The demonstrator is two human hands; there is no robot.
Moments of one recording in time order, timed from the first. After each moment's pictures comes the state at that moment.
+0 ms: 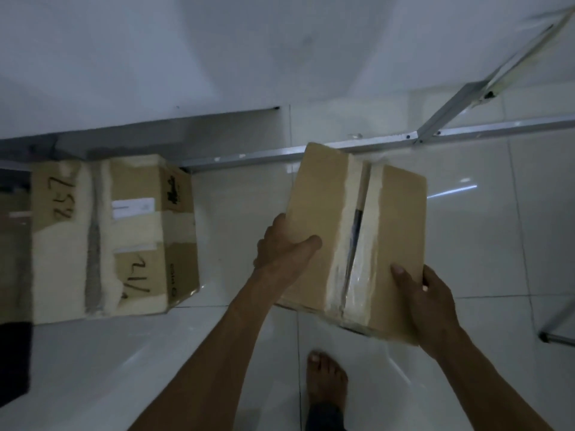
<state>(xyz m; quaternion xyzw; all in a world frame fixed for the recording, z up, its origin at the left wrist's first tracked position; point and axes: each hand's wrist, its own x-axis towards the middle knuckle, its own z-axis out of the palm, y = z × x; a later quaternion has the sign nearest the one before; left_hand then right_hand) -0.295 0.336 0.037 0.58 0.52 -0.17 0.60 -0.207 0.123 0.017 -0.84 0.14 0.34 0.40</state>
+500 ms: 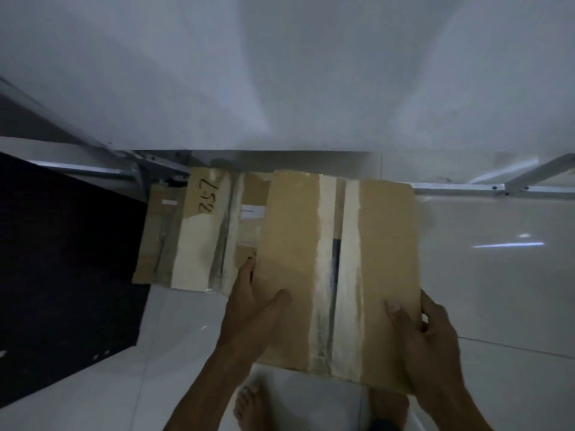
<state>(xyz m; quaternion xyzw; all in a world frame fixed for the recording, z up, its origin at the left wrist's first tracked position) -0.499 0.420 0.155 0.49 0.65 -0.02 0.59 -0.353 0.251 0.116 -0.85 0.02 0.33 0.42</state>
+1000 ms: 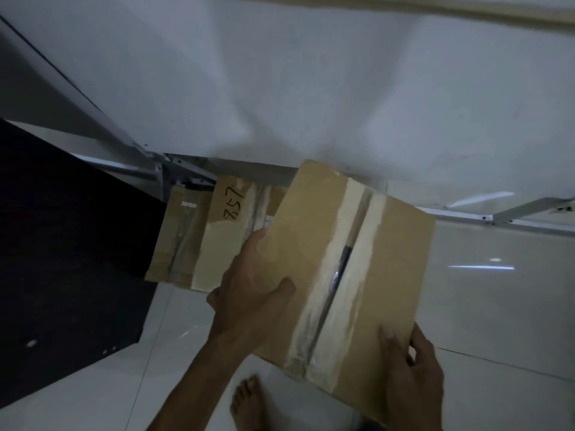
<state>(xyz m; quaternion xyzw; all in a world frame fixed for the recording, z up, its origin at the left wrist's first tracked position) -0.528 0.477 0.226 0.60 0.60 0.00 0.53 -0.420 0.291 0.175 -0.85 0.07 0.28 0.45</state>
